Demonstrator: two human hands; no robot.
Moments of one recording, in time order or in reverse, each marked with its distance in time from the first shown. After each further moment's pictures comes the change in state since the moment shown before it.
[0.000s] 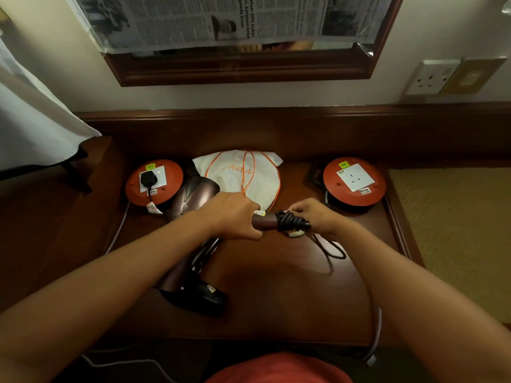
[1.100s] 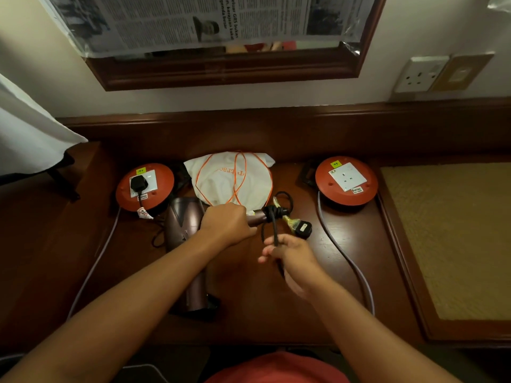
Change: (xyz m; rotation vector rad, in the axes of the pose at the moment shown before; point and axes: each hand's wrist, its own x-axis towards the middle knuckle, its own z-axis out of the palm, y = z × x) left_hand 0.028 0.015 0.042 0.022 0.069 -0.308; right_hand -0.057 -0.002 0.076 0.864 0.198 0.112
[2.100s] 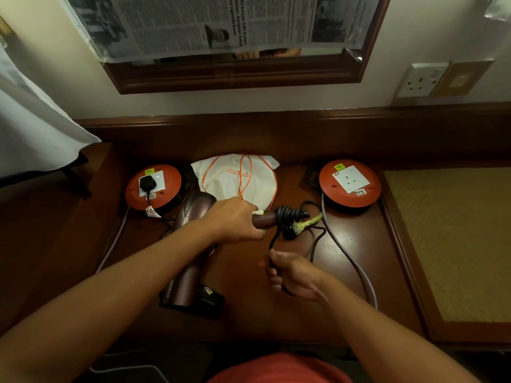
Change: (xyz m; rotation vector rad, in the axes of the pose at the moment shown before) left_hand -0.023 -0.006 -0.038 -0.218 -0.081 0.137; right_hand 0.028 0.043 -0.027 0.049 -0.457 0.253
